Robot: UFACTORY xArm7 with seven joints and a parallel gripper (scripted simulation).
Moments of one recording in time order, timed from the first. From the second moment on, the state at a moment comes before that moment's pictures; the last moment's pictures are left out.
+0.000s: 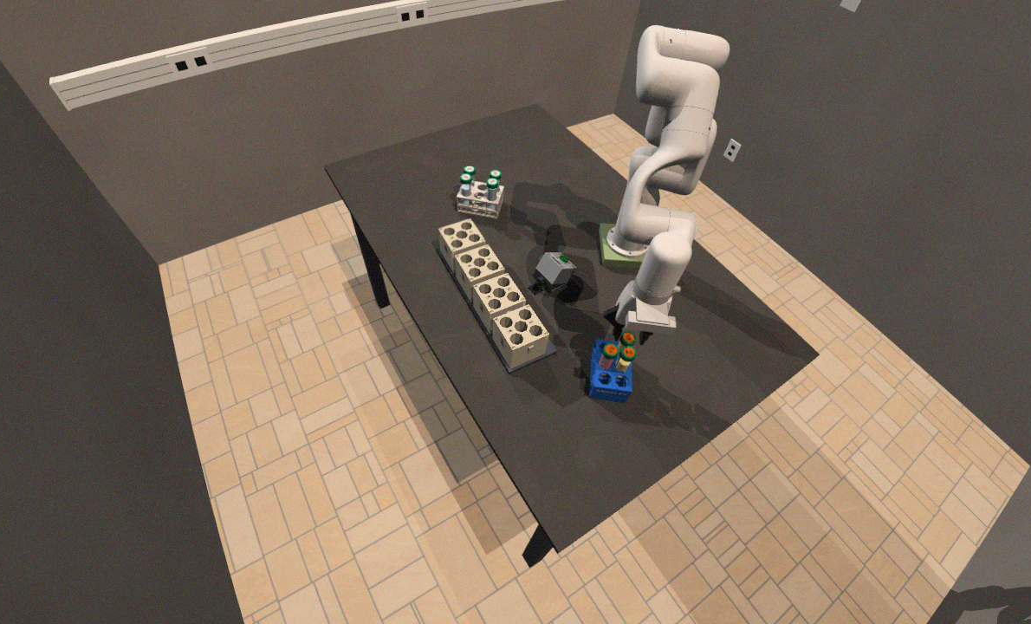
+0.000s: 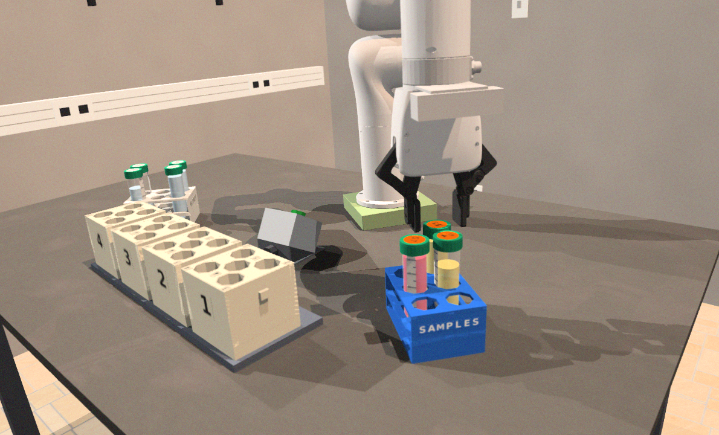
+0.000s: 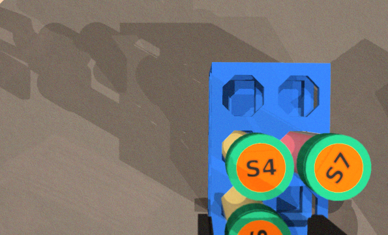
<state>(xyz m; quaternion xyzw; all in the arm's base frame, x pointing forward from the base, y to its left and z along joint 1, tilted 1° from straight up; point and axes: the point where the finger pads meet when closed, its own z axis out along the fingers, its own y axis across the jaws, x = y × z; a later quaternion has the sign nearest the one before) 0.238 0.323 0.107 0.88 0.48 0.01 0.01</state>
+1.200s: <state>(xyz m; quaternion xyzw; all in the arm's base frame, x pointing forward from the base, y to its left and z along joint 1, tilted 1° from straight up) 0.239 0.323 0.089 0.88 0.48 0.01 0.01</state>
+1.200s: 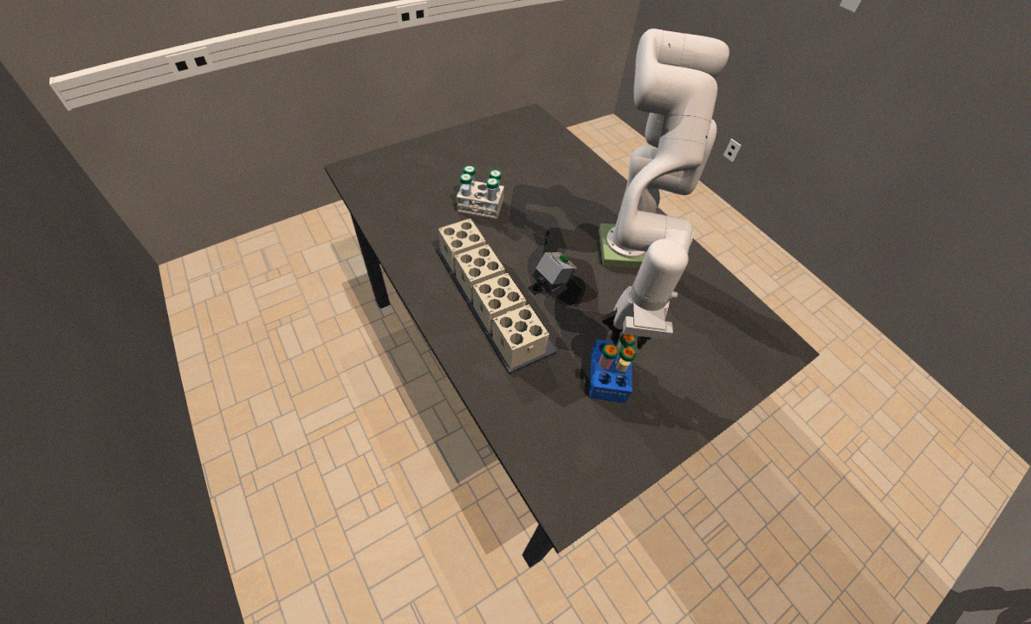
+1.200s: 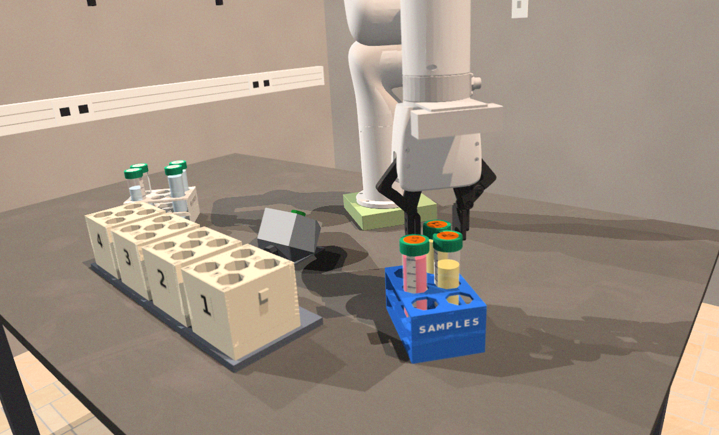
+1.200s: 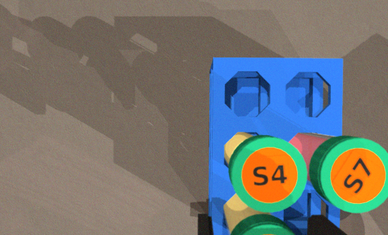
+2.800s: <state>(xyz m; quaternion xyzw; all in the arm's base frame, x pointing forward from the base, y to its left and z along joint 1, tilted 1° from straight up) 0.239 0.323 0.088 0.88 0.48 0.01 0.01</state>
